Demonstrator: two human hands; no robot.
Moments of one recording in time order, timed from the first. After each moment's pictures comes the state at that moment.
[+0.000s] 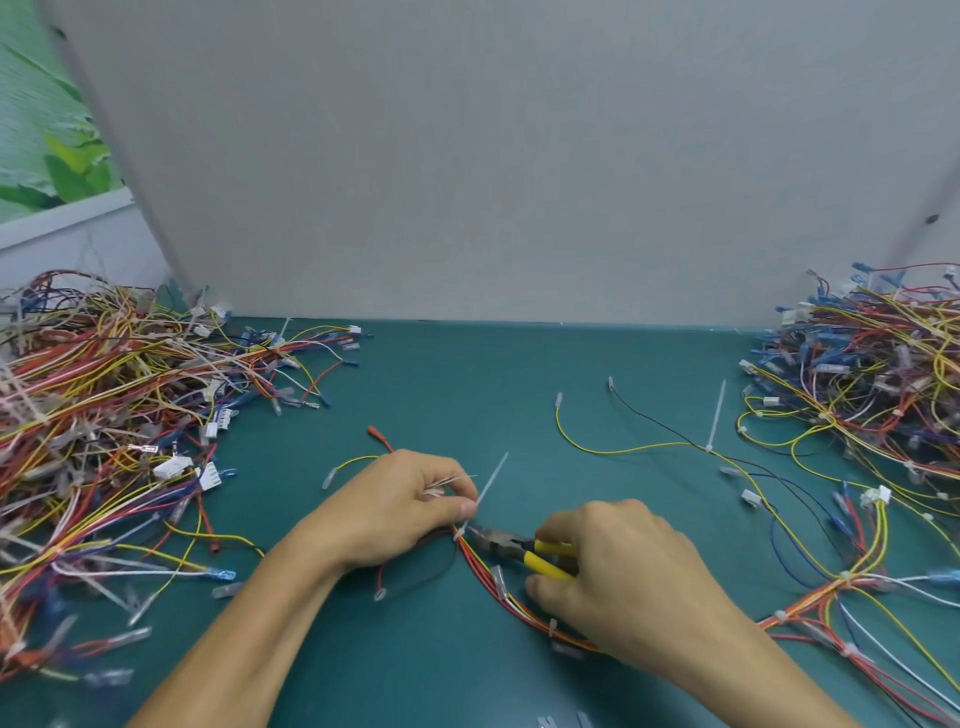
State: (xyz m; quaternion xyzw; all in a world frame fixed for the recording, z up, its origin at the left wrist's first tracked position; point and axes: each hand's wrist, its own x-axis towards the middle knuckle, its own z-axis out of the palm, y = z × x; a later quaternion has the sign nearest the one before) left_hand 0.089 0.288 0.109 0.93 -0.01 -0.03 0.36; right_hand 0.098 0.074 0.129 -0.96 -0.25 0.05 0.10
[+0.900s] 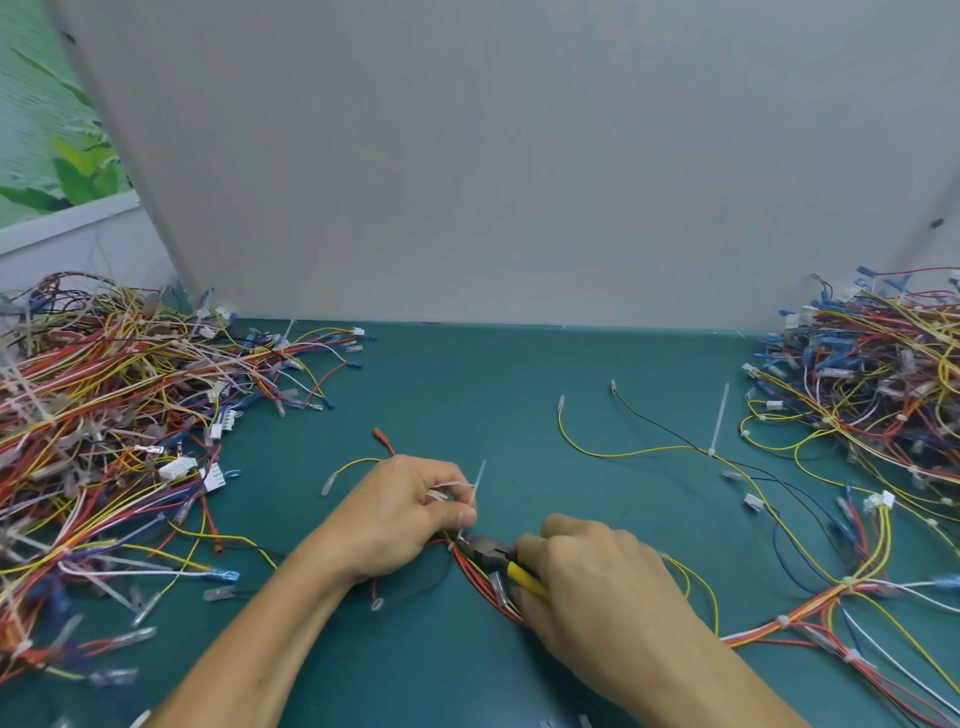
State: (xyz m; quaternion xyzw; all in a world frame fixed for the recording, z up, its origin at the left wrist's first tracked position) left_hand 0.085 0.284 0.102 0.89 0.00 -0.02 0.46; right_hand 0.087 0.082 0.118 -0.94 -0.34 0.02 0.05
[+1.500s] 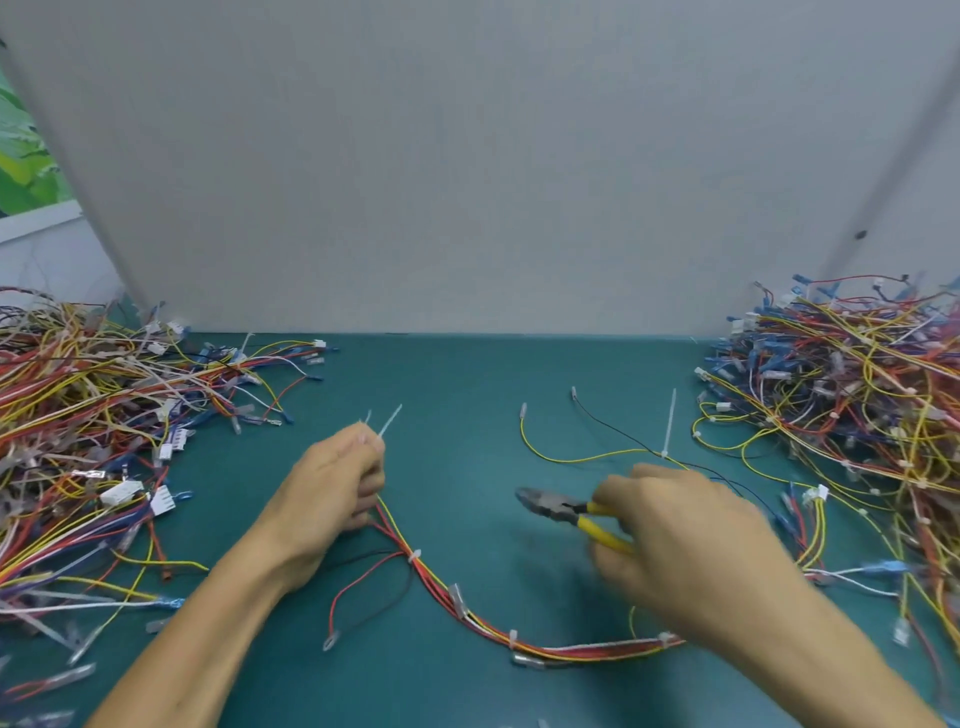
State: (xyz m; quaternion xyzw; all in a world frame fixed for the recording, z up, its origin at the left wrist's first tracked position) left_hand 0.095 0.292 0.110 0.73 0.12 0.07 0.66; right_hand 0.111 0.024 0.156 -0.97 -0.23 -0.04 0.00
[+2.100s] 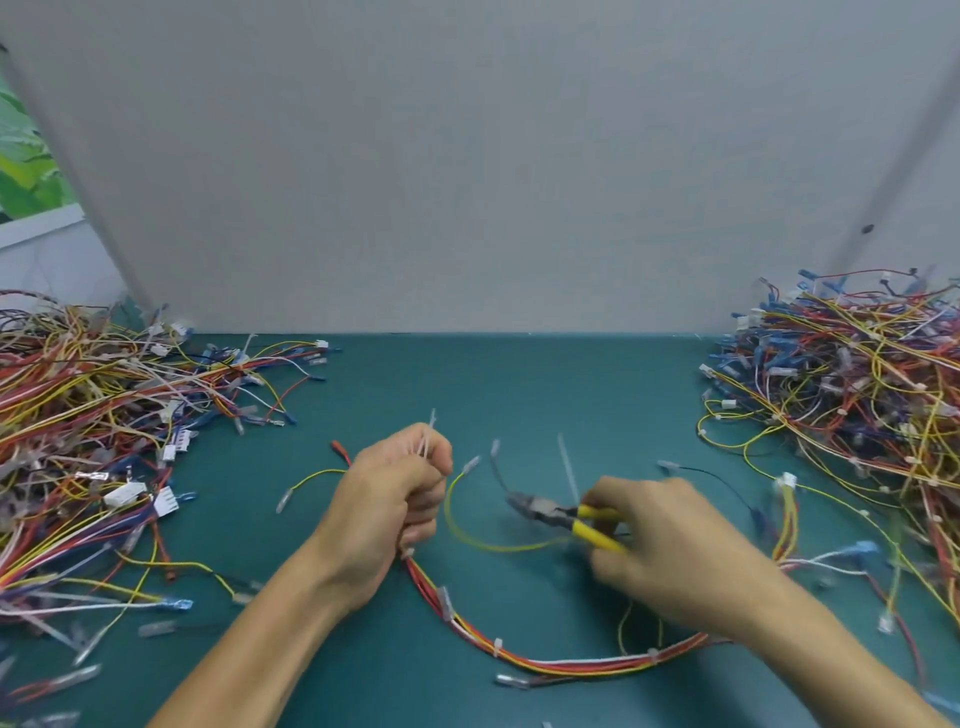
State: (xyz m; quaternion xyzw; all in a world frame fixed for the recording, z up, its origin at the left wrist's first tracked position) left_hand 0.087 0.247 0.125 0.65 0.05 0.04 0.75; right_hand 0.136 0.016 0.131 -0.95 -0.26 0.02 0.14
